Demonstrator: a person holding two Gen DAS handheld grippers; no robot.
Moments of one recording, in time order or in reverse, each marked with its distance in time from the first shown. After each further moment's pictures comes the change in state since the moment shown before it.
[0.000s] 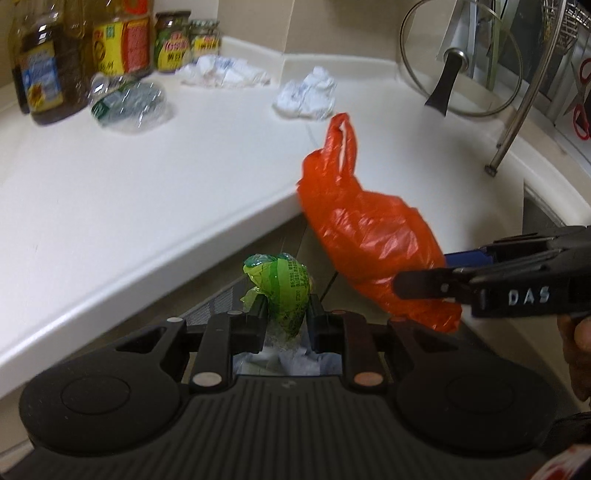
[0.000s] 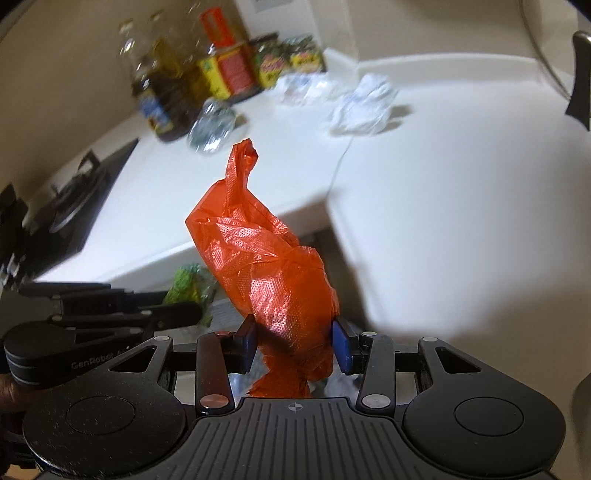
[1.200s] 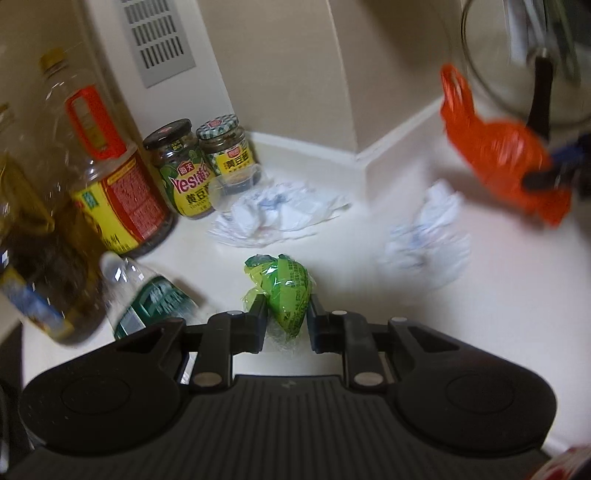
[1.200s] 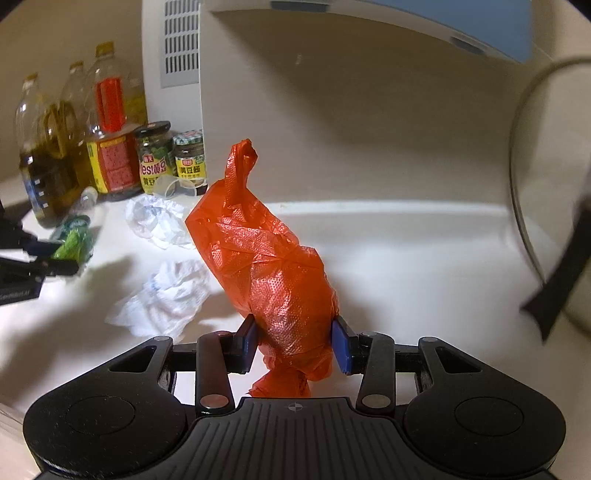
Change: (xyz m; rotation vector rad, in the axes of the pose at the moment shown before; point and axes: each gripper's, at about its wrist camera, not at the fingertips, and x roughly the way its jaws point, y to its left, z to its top) left arm 0.107 0.014 0.194 0.243 -0.139 0.288; right arm 0.033 -0.157 0.180 -0.184 -0.242 -0.182
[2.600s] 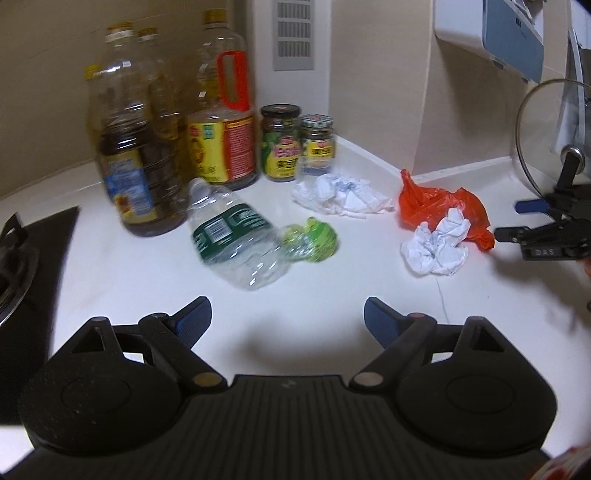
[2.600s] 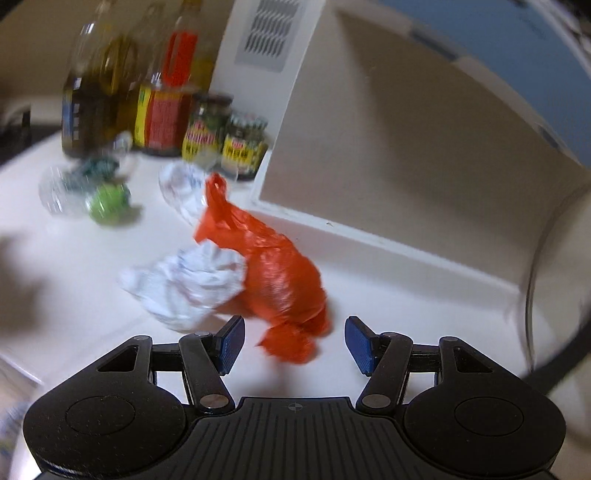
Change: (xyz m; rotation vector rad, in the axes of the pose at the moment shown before) left arm -0.089 0.042 -0.052 -0.317 -0.019 0.071; right arm 0.035 0.034 0.013 -0.440 -0.013 -0.041
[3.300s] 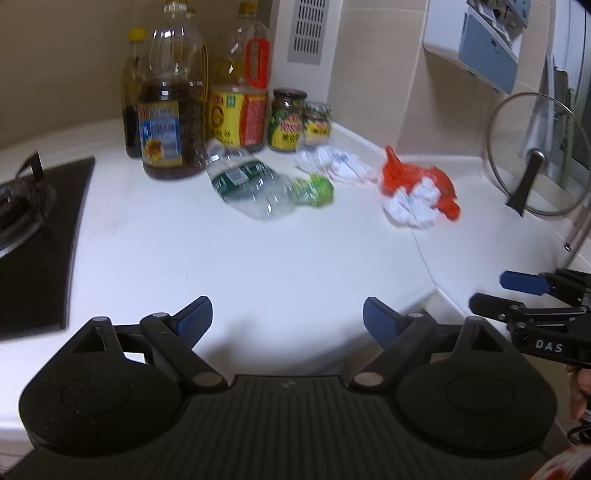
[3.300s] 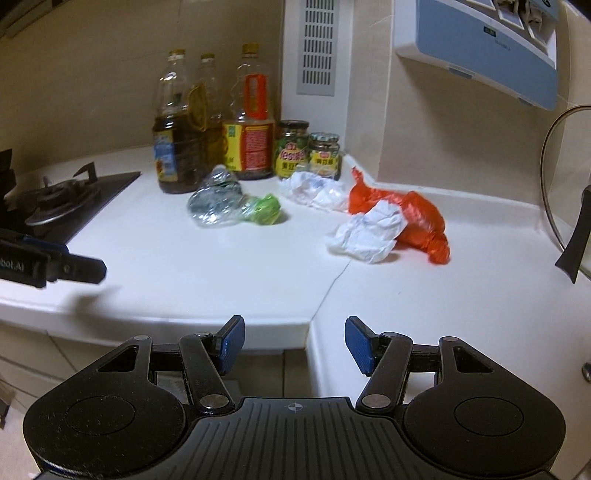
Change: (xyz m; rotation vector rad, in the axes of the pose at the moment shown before) left arm -0.073 0.043 -0.074 -0.094 -0.013 -0.079; right arm -0.128 0.168 -0.038 0.338 -0.088 0.061
